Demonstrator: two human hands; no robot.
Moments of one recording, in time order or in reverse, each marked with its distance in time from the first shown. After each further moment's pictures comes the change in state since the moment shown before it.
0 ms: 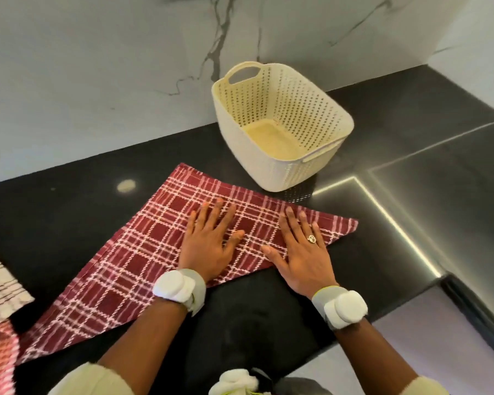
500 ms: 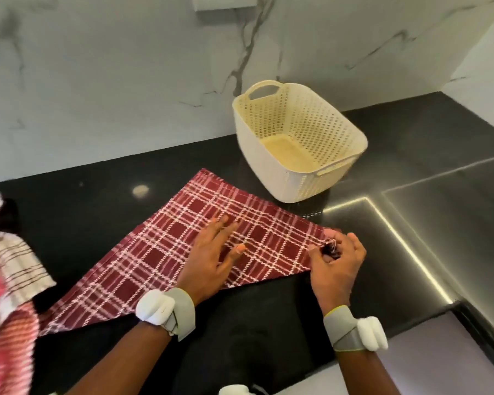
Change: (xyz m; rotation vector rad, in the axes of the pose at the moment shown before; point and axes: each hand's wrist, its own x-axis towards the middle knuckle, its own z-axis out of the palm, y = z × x) left_hand -0.043 -0.013 -0.014 -0.510 0.111 0.023; right_hand -0.010 -0.019 -0.027 0.952 0.520 0.468
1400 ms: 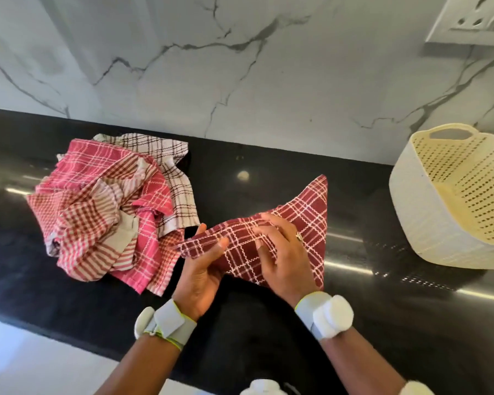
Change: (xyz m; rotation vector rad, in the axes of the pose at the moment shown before) left_hand -0.140 -0.053 -0.093 -1.593 0.845 -0.451; right_hand -0.117 -0.105 0.159 0.057 -0.832 -1.017
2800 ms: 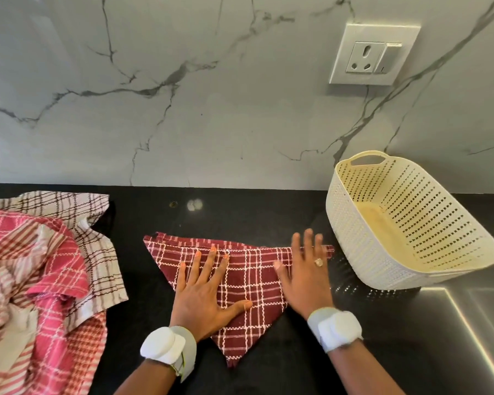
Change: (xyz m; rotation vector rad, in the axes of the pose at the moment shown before) left_hand 0.105 -0.057 0.058 2.131 -0.332 0.410; right_hand 0.012 0.139 -0.065 -0.673 -0.194 0.554
